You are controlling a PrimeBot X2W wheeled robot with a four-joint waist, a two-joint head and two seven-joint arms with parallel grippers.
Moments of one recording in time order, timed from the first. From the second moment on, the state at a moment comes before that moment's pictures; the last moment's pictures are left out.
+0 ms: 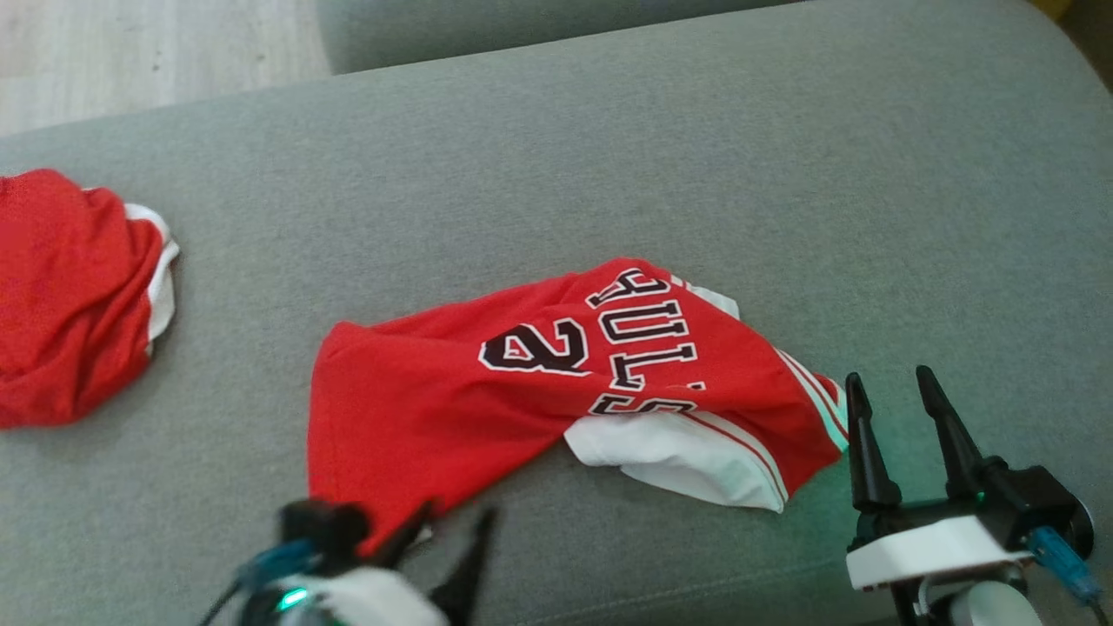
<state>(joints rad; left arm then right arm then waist) 0.20 0.30 -0.50 -0.29 -0.53 0.23 0.26 0.05 -0.04 0.02 0.17 0.10 0.13 -0.26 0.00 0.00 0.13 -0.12</state>
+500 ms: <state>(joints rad) -0.04 0.11 -0.57 0.12 -0.65 0.13 0.23 0.03 -0.04 0.04 0.17 0.11 0.13 -0.26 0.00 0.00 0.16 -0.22</state>
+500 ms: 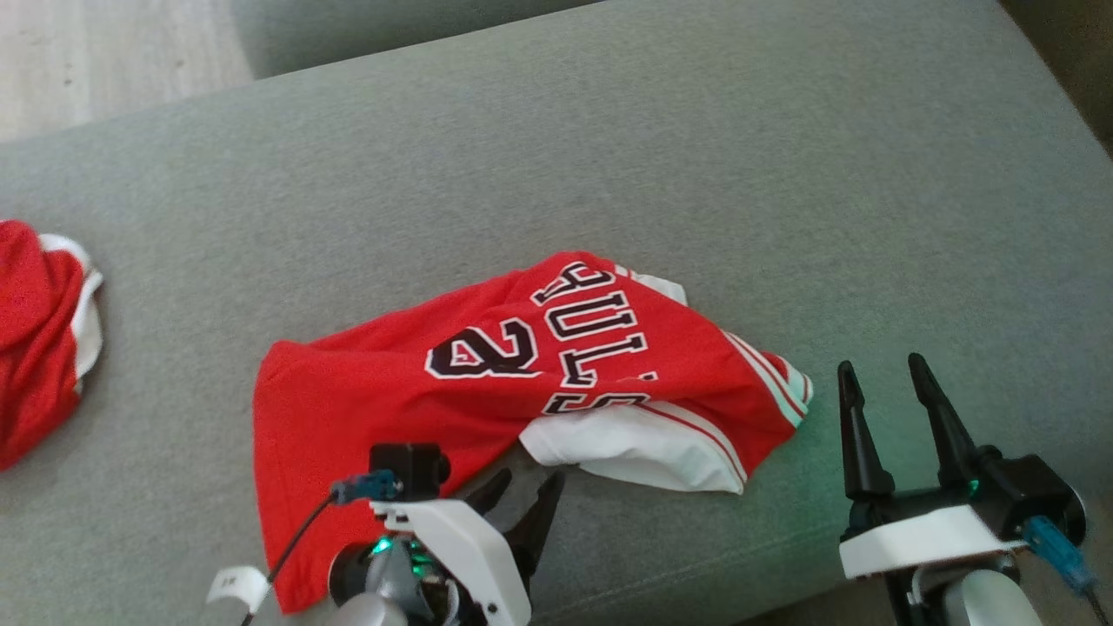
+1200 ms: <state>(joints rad) -0.14 0.06 -0.58 0.30 -0.81 0.05 0.16 0.03 -0.04 0.04 0.17 0.11 0.13 -0.26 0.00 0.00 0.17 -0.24</state>
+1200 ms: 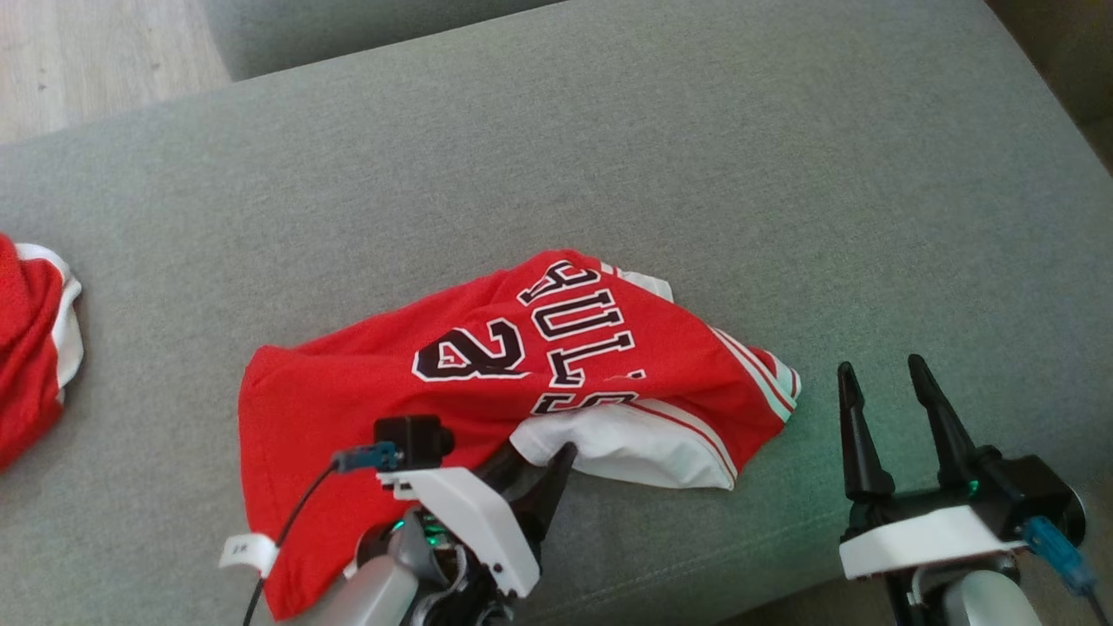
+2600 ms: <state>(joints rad) -0.26 0.14 -0.84 -0.14 -0.79 0.05 0.32 0.03 -0.04 0.03 0.17 0.11 0.13 -0.26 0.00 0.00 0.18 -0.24</state>
